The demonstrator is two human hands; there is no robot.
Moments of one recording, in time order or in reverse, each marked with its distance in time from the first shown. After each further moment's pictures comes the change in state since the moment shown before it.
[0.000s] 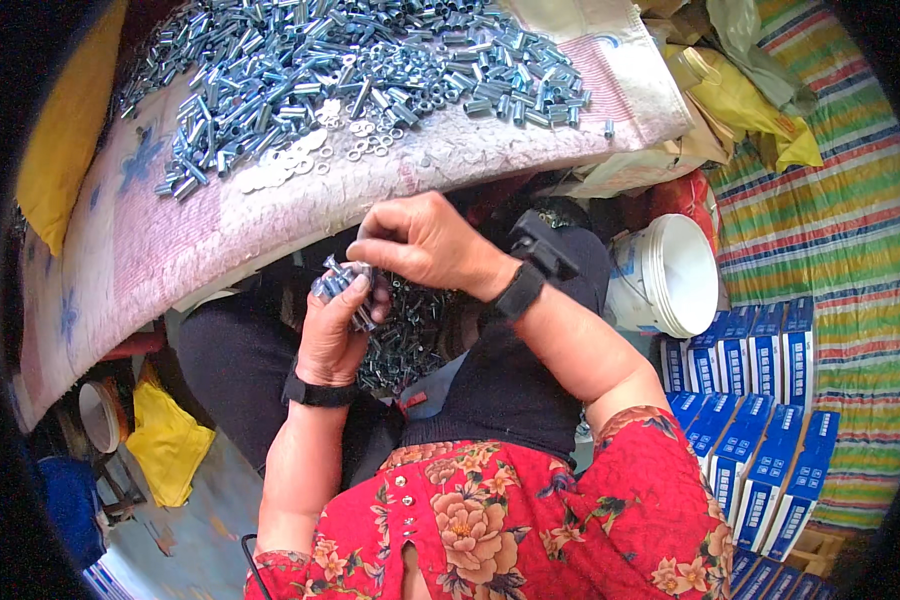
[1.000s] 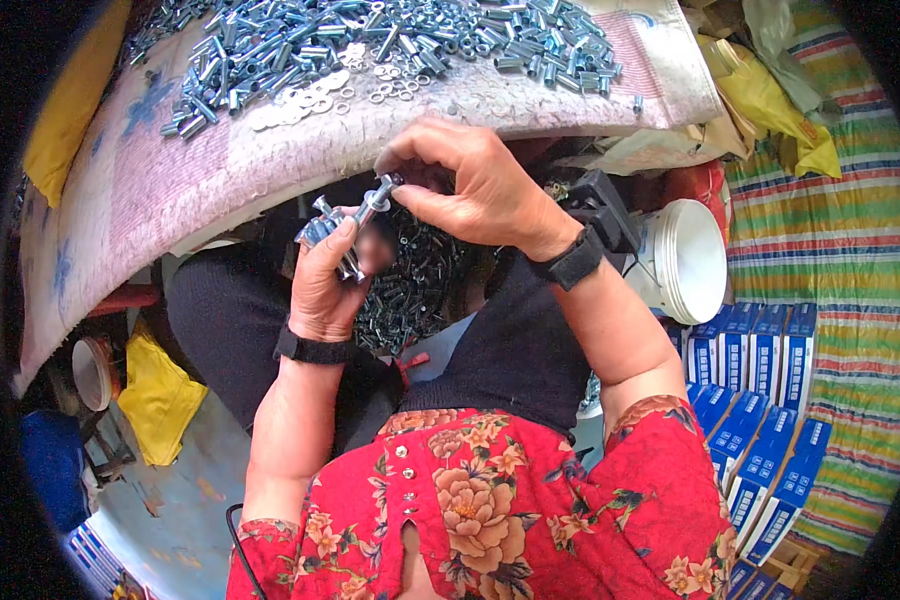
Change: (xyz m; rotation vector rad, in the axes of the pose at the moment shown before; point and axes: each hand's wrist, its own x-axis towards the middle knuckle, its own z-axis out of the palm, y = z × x) left_hand -0.005 0.007 -0.005 -0.161 0.011 0.046; right_hand -0.005 -0.022 -0.014 -0.268 -0.003 -0.189
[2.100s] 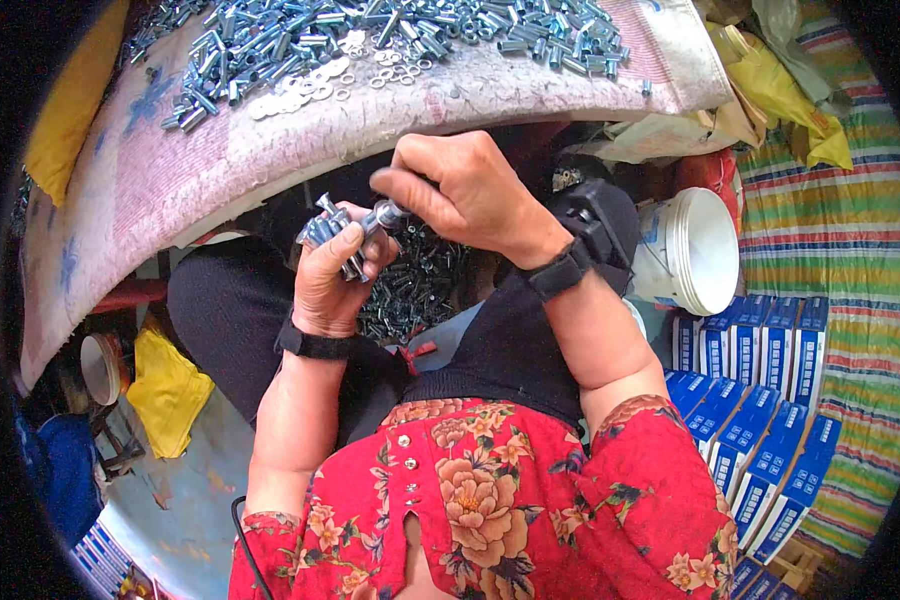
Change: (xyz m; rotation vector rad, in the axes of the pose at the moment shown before) left_hand -0.005 -0.001 0.000 0.121 -0.103 0.011; right_hand -0.008 0.002 0.016 -0.188 0.135 -0.100
